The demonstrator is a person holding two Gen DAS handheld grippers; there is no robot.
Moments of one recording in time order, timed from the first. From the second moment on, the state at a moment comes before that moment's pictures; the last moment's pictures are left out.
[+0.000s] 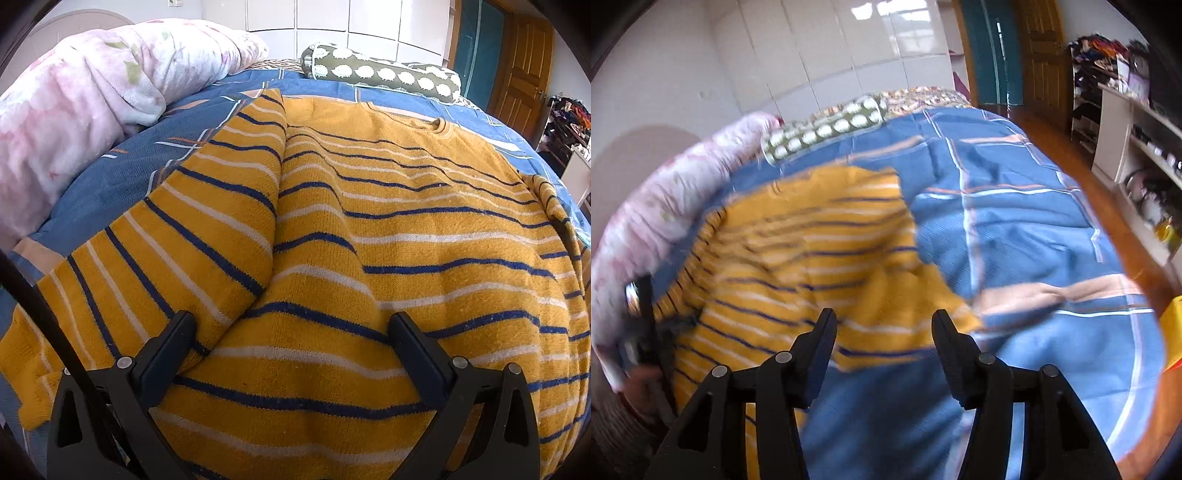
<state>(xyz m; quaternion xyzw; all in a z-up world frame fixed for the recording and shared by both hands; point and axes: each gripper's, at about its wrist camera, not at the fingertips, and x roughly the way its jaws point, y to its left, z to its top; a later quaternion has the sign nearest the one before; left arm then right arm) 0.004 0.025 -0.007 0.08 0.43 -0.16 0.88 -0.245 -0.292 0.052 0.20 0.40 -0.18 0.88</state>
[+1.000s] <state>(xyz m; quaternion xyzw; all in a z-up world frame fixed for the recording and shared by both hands) 0.000 0.024 -0.007 0.08 0.43 -0.17 0.88 -0.386 -0.494 -0.021 0.44 0.27 -0.36 0.78</state>
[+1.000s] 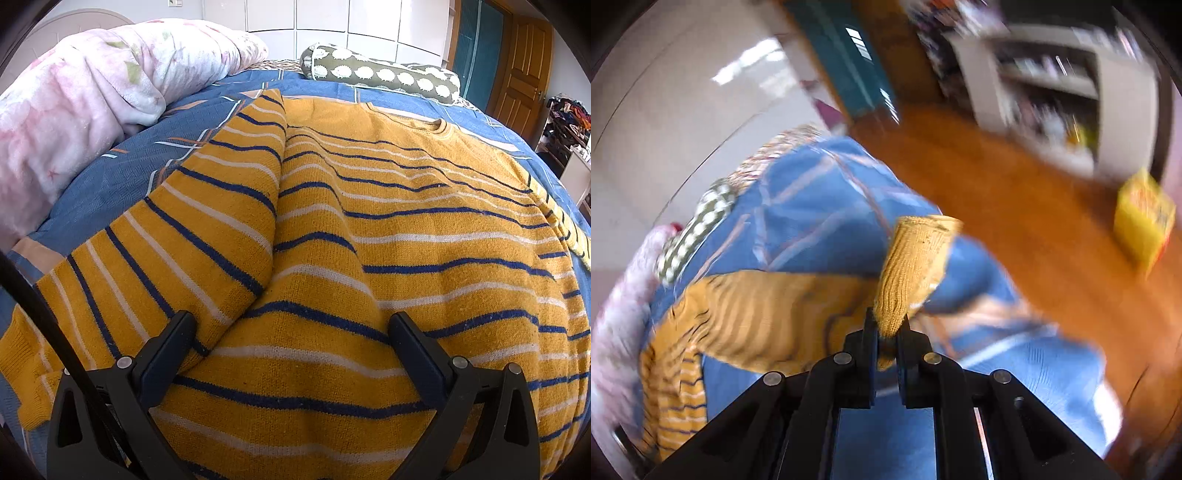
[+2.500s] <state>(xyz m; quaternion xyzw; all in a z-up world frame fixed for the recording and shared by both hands) -0.063 0.297 0.102 -0.06 0.35 -0.10 0.93 0.159 -0.133 0.007 0.21 0.45 -0.03 0.87</state>
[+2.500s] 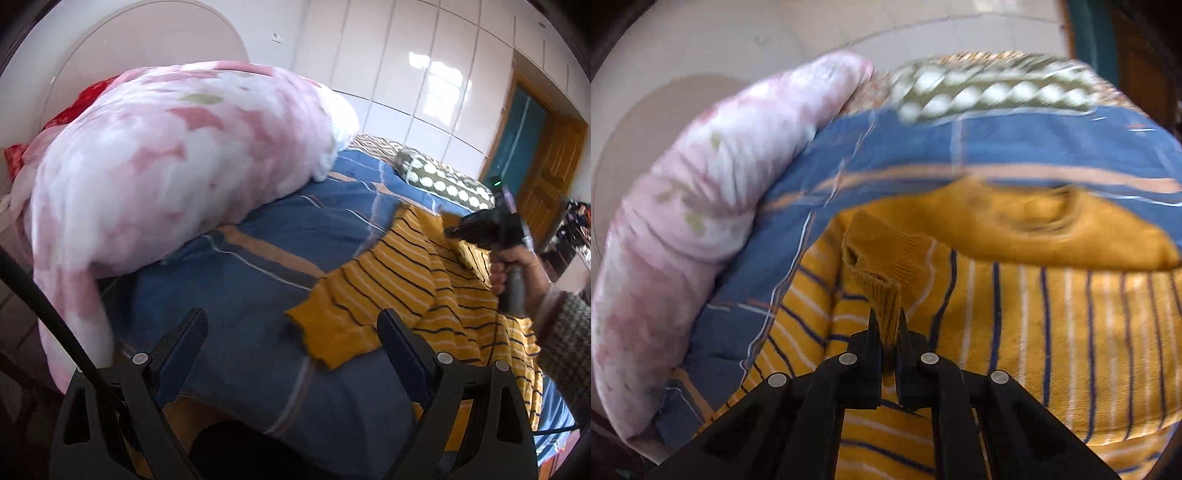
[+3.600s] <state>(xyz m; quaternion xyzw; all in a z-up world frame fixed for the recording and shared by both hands) -0.108 0.413 0.108 -0.13 0.33 0.05 0.93 0.026 0.181 -0.014 -0.15 0.47 0.26 0.83</state>
